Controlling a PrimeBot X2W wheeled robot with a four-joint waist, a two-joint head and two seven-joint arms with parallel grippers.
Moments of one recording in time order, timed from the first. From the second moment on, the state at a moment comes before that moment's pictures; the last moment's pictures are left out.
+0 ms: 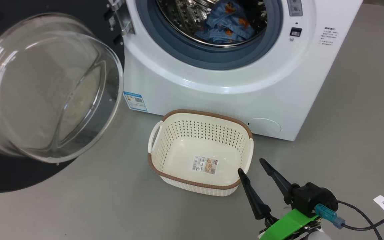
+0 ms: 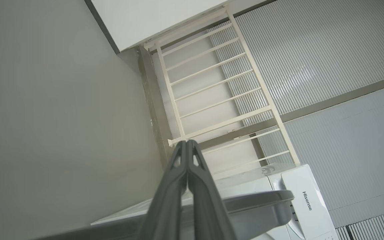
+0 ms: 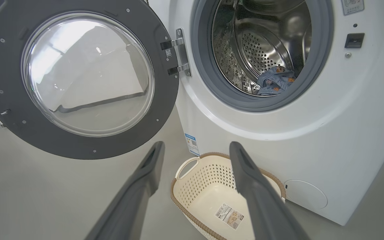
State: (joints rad) left arm -0.63 0.54 0.47 0.81 -1.44 -0.13 0.28; right arm -0.13 -0.06 0.26 0.22 0.21 0.13 -0.26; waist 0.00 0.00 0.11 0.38
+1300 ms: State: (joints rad) left arm -0.60 0.56 0.47 0.82 -1.63 -0.13 0.75; right arm -0.16 -0.06 0.25 0.23 0.20 0.13 -0.24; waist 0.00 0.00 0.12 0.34
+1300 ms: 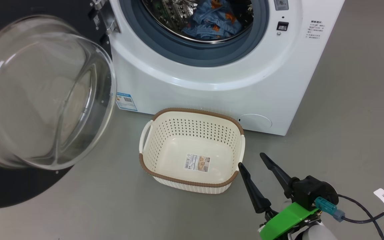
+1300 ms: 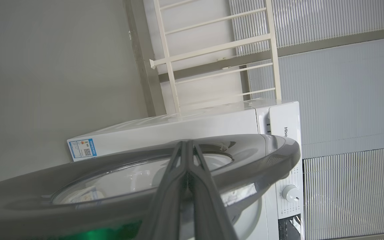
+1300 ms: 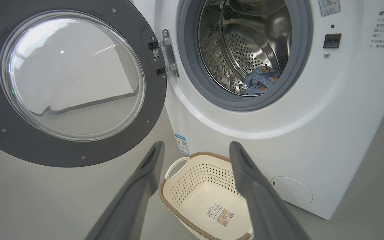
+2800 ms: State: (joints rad) left arm -0.09 0.12 0.36 -0.02 -1.77 -0.08 1.05; right arm -0.11 -0.06 0.26 0.23 0.28 0.13 -0.25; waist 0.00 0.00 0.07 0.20
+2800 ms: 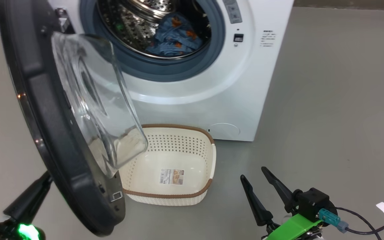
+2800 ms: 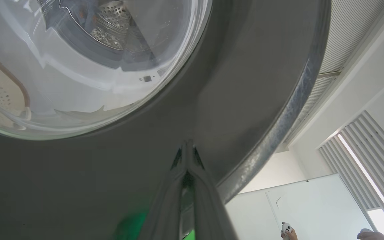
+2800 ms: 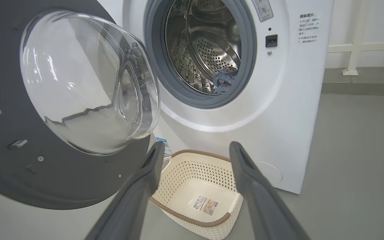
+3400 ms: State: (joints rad) left arm -0.14 0.04 0.25 0.01 -1.73 -0.10 0.90; right arm -0.09 -0.06 0.25 0.20 0.28 0.13 -0.25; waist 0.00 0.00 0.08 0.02
